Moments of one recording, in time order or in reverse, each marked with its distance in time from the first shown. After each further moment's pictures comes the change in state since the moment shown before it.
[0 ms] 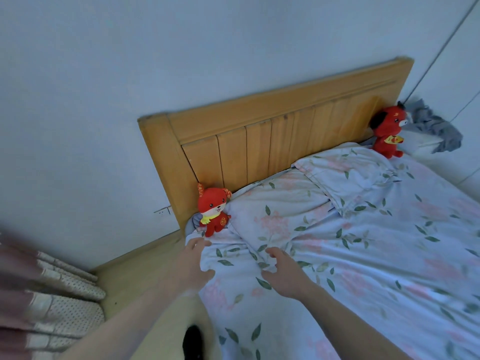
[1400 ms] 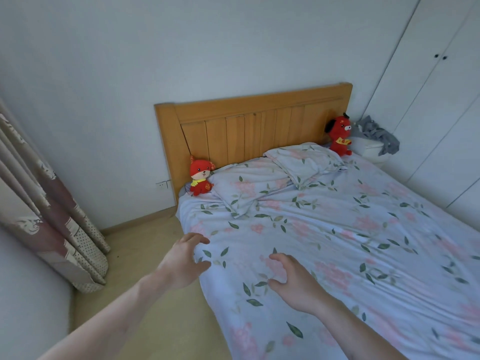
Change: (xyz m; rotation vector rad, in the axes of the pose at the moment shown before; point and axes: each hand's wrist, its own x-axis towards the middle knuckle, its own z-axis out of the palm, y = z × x) left_hand -0.454 0.135 0.150 -0.025 0.170 0.136; right_hand -0.491 0.190 0.070 -0.086 0.106 -0.161
